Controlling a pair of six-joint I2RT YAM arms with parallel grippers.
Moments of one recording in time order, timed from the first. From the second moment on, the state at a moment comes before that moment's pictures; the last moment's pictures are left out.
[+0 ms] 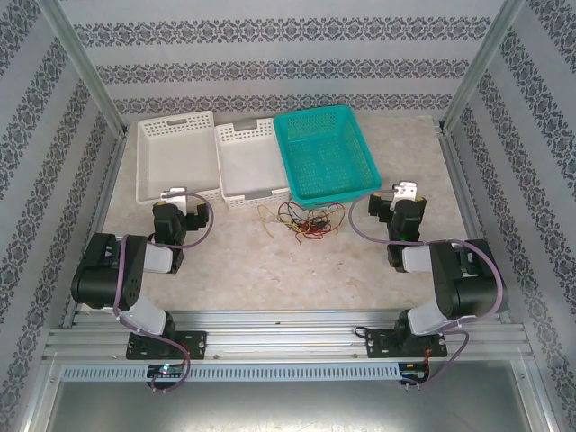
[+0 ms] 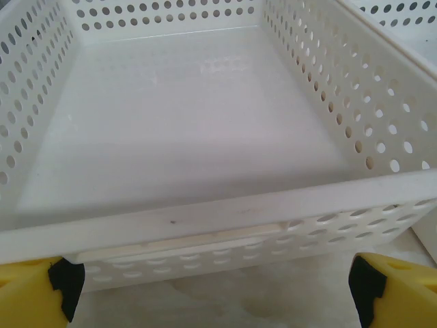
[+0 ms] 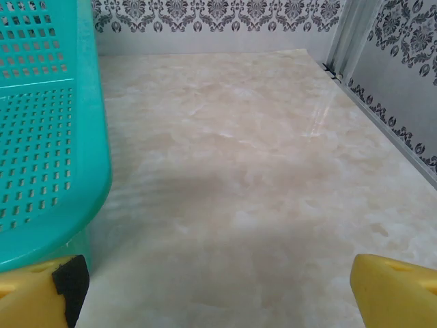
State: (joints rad) left arm 0.00 1.59 0.37 0.84 -0.10 -0.01; right arm 0.05 1.52 0.36 0.83 0.22 0.05
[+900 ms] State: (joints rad) left arm 0.00 1.59 0.37 0.84 -0.10 -0.01; right arm 0.05 1.51 0.36 0.83 0.22 0.05
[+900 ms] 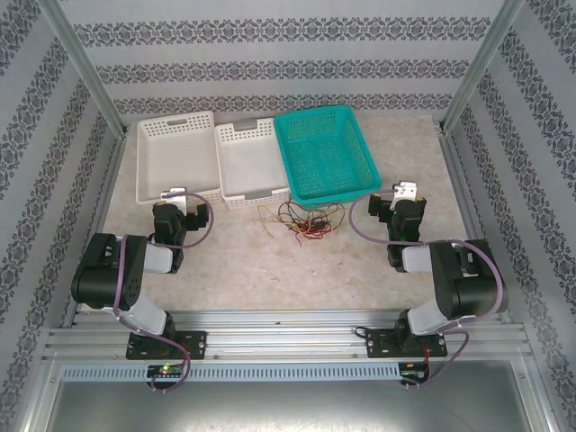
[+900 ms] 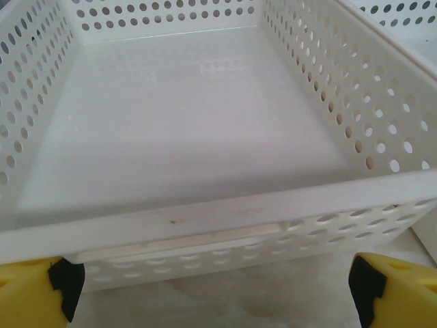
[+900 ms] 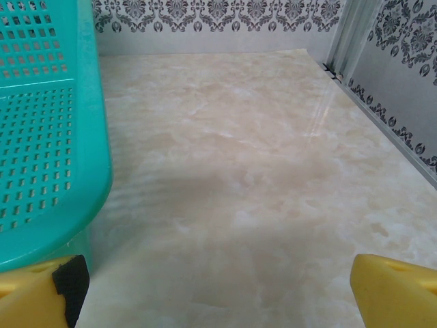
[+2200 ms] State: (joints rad) left arm 0.00 1.59 0.37 0.84 -0.10 -0.01; right arm 0.11 0.60 0.45 0.08 -0.02 0.50
